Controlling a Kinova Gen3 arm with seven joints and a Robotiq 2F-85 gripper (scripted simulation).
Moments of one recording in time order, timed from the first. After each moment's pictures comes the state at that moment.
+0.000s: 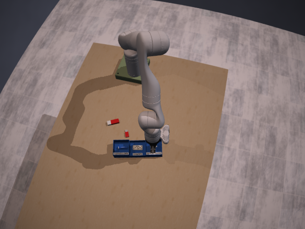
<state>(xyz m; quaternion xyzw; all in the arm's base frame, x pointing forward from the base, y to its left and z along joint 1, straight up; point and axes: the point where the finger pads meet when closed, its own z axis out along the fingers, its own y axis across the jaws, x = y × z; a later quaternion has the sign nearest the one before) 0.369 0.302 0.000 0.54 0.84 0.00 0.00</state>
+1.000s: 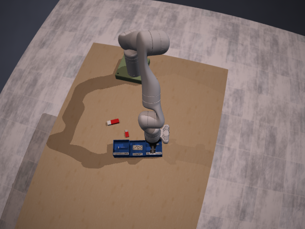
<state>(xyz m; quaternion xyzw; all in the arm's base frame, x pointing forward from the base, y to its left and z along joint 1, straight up) 0.368 0.301 0.002 0.54 0.84 0.00 0.00</state>
